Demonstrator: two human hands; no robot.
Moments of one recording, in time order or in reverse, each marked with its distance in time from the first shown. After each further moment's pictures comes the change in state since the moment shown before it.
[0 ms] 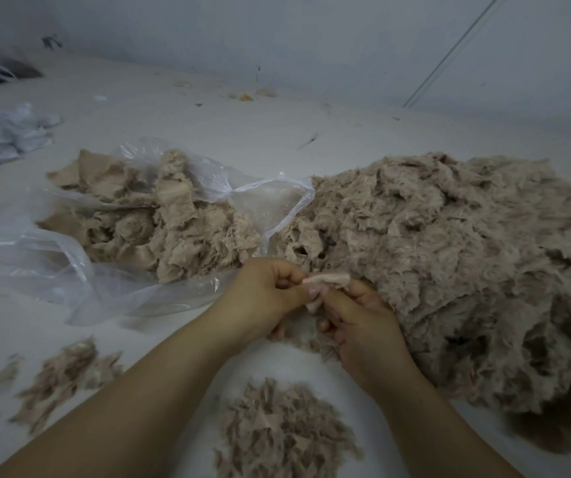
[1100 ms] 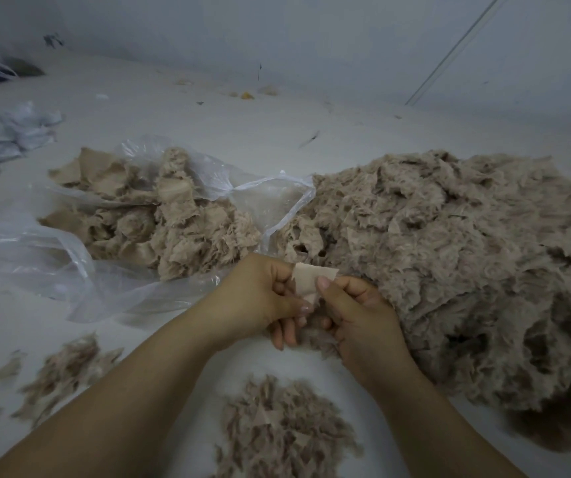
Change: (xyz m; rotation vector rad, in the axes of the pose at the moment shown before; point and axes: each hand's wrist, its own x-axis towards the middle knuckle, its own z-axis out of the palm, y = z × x) left_hand -0.004 0.003 -0.011 0.084 -0.124 -0.024; right_hand 0.000 0.003 0.000 -0.027 0.003 -0.054
